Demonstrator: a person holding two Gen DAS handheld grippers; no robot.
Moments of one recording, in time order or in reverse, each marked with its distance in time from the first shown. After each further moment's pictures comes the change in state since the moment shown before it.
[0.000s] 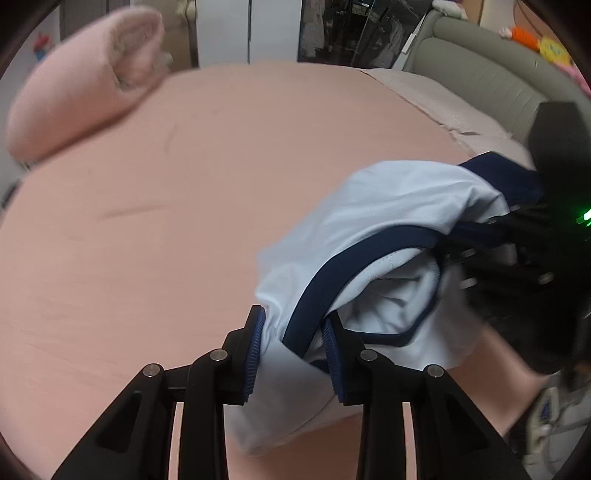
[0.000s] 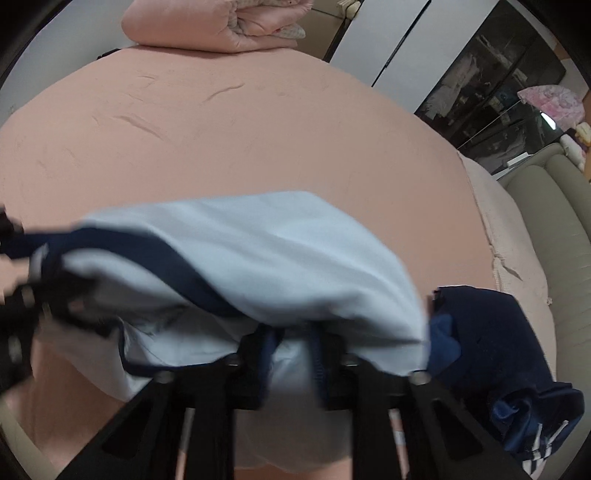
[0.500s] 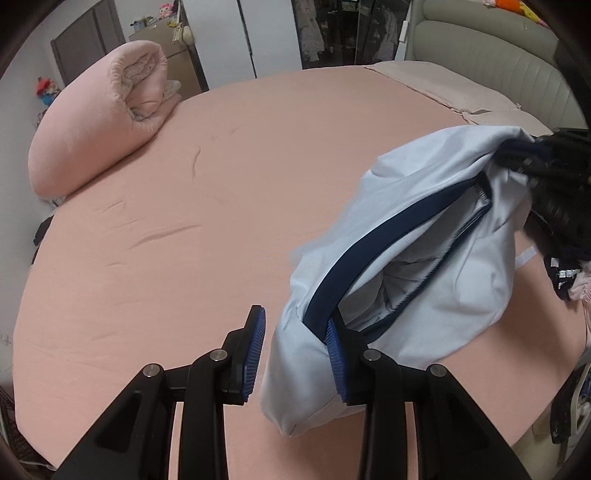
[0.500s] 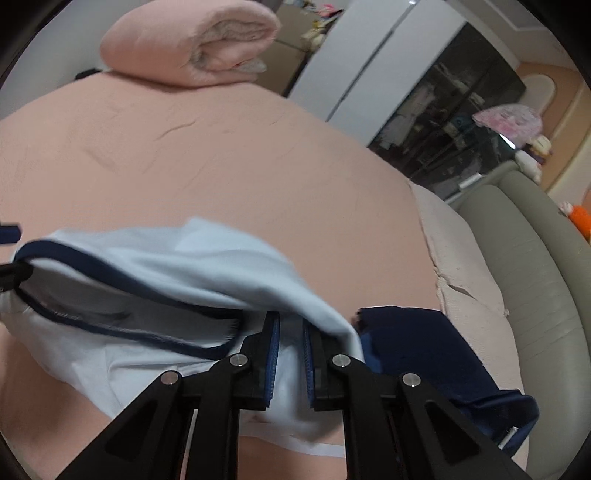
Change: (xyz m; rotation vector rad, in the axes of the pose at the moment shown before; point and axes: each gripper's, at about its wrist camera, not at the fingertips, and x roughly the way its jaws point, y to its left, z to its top) left arm -0.018 0.002 -0.009 0.084 -0.022 0.138; right arm -0.027 -0.054 -0.001 0.044 -0.137 -0.168
